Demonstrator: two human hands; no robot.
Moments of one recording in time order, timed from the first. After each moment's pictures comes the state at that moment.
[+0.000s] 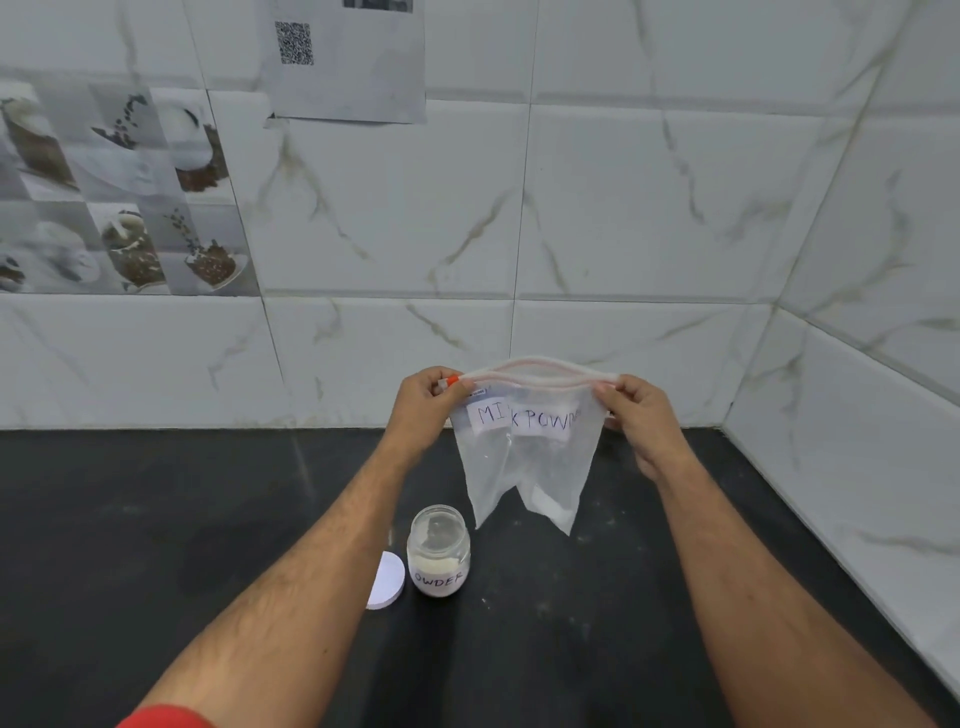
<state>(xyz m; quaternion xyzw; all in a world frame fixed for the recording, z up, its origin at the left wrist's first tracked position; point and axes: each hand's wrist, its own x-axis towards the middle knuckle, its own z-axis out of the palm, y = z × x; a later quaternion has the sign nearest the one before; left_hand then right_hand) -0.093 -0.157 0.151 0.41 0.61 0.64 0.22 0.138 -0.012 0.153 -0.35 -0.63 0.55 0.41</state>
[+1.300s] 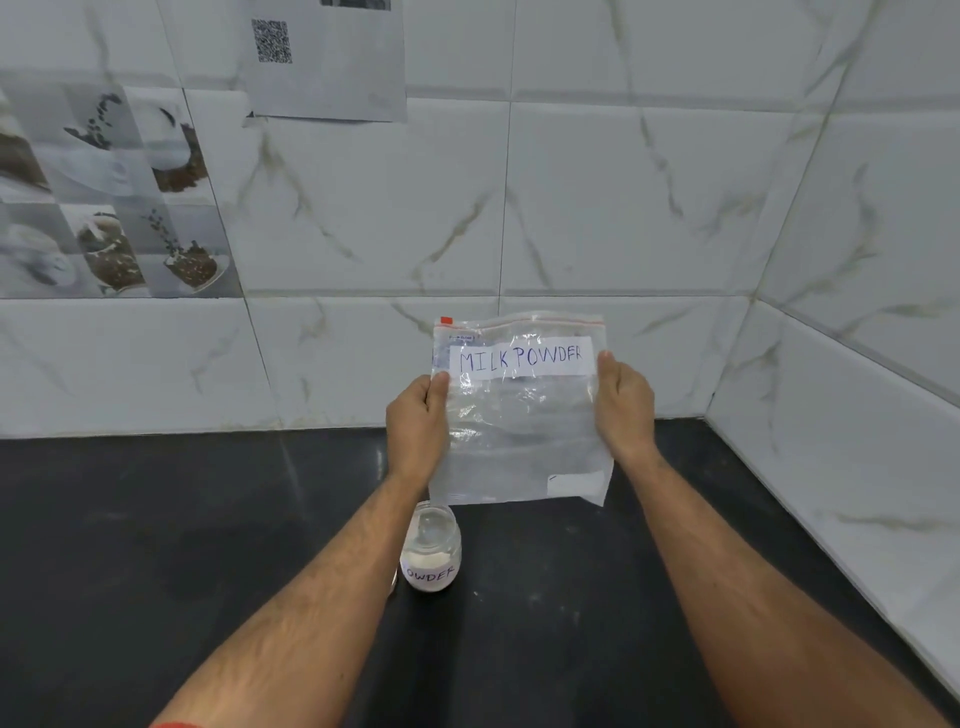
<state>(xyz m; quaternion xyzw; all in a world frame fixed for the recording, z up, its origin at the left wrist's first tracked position) -0.062 -0.164 0.139 0.37 0.70 0.61 0.03 0.127 -0.038 0.166 -0.44 -0.70 0.29 0.48</state>
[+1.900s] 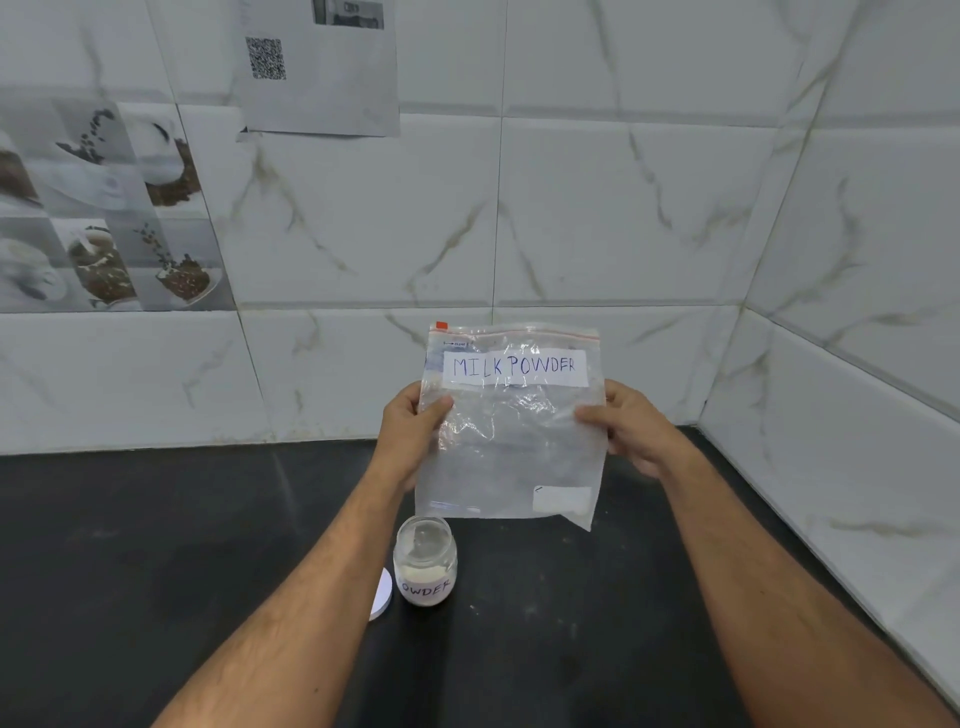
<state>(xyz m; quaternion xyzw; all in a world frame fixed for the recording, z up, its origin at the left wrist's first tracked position) -0.075 -0.166 0.147 0.32 0.54 0.71 0.32 0.159 -0.014 0.165 -0.31 -0.65 0.63 0.29</state>
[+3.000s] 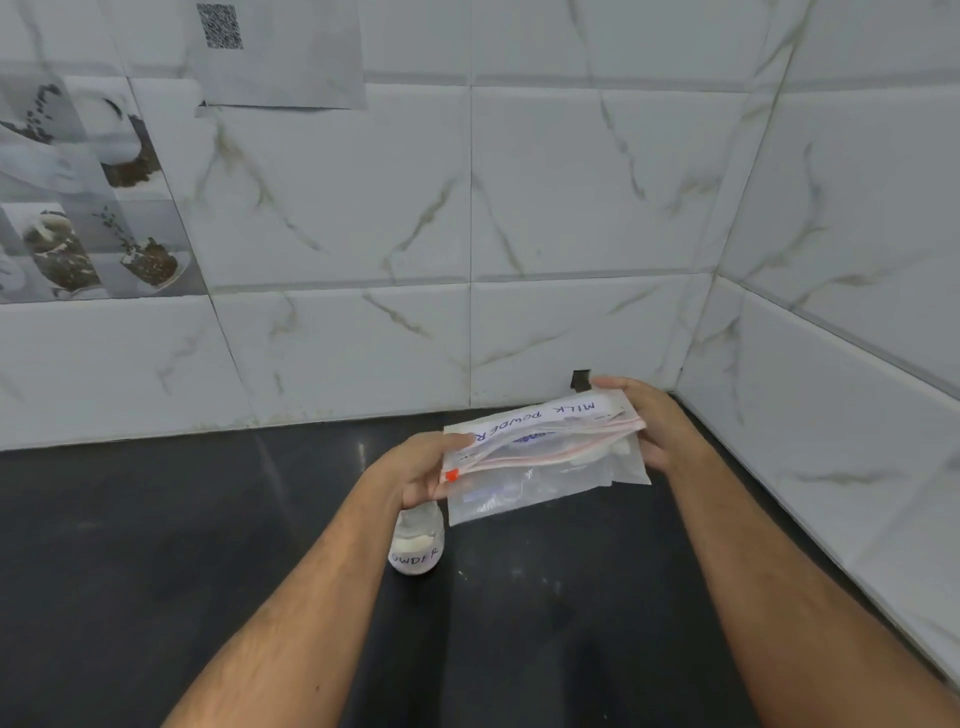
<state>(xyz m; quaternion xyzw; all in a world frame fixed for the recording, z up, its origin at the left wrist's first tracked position) -0.057 -0.177 0.122 0.22 0.58 0.50 0.60 0.195 -0.020 0.155 -0.36 -0.47 0.71 0.37</state>
